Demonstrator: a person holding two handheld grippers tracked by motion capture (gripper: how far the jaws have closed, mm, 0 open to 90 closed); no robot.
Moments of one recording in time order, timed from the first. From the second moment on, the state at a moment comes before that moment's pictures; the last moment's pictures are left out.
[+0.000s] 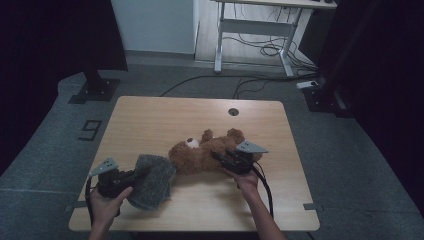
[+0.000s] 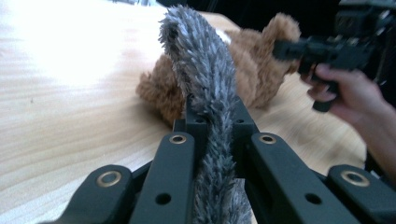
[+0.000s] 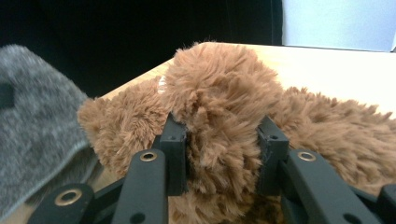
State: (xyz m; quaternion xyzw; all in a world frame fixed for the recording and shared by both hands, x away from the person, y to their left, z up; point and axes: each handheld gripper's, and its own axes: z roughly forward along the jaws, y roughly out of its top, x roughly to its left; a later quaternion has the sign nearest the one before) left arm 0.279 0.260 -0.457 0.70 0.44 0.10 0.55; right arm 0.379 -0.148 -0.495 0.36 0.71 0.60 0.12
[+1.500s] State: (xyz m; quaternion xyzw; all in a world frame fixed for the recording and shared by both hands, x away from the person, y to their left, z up) left arm 0.337 0.103 -0.447 0.76 0.35 0.06 0.55; right arm 0.368 -0.145 -0.500 0.35 0.71 0.60 0.10
